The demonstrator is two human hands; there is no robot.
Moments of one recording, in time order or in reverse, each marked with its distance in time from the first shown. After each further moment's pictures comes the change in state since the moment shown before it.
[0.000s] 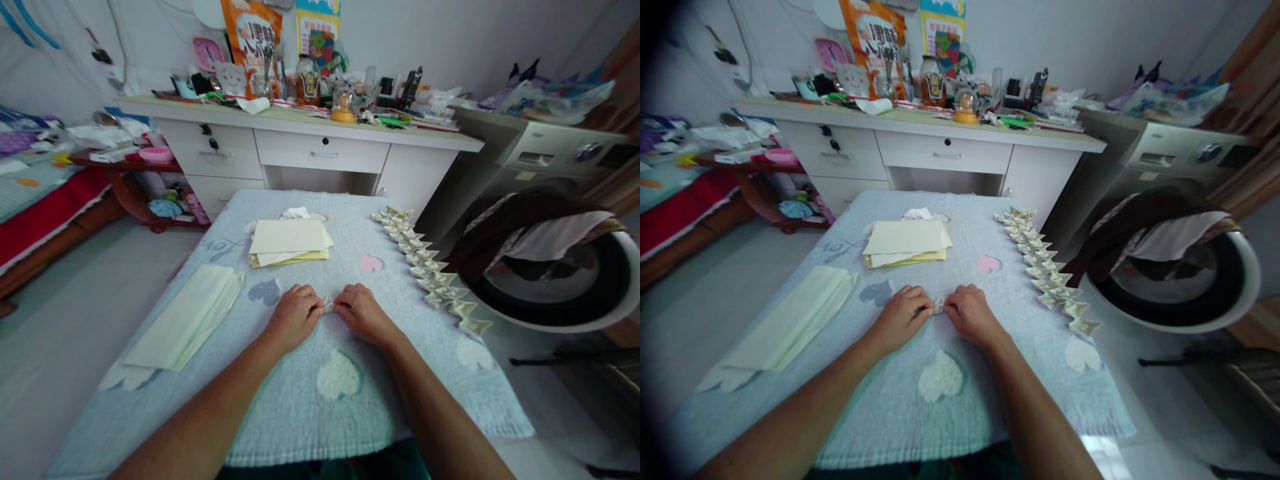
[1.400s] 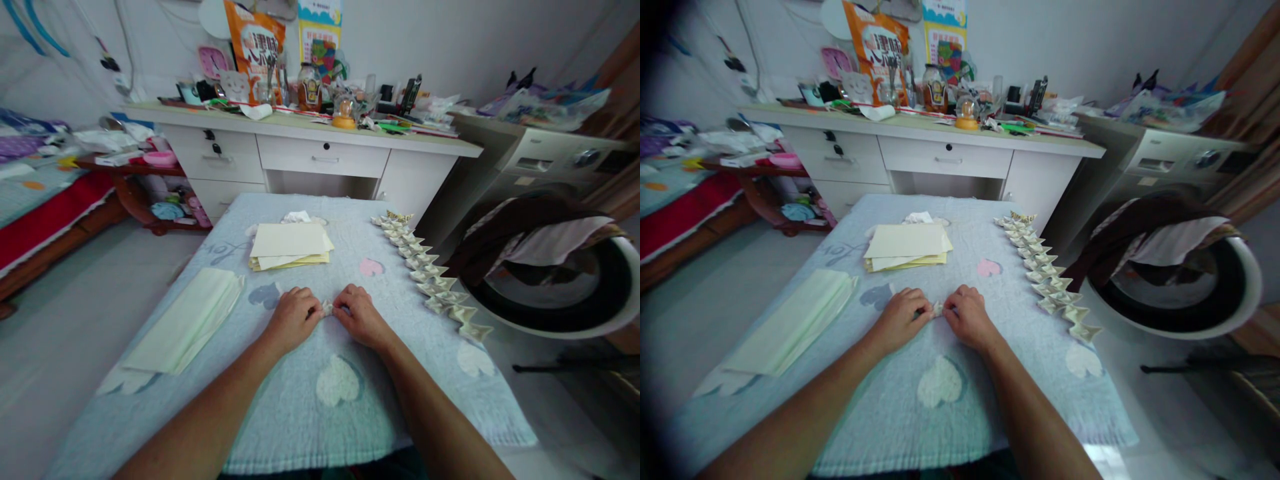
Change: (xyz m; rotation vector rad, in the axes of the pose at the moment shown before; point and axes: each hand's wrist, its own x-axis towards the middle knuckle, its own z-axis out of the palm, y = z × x) left_hand 0.003 -0.005 0.001 0.089 -0.023 -0.067; right_hand 0.002 -0.004 0.004 0.078 0.032 0.123
